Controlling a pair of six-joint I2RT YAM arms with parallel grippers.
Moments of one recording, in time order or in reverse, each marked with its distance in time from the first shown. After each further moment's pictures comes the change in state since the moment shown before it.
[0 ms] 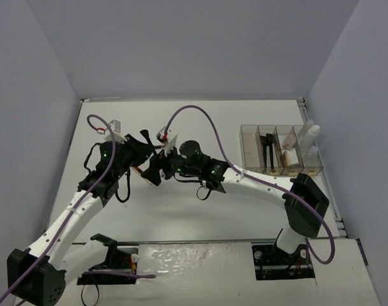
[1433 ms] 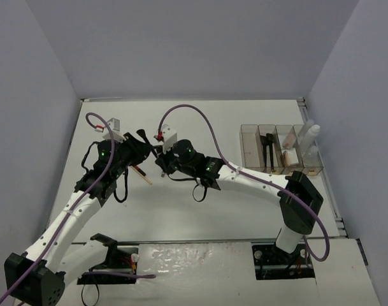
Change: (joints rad) left arm 0.000 -0.015 0.043 -0.077 -0.031 0.075; right arm 0.020 0.050 0.084 -0.176 0.297 -0.130
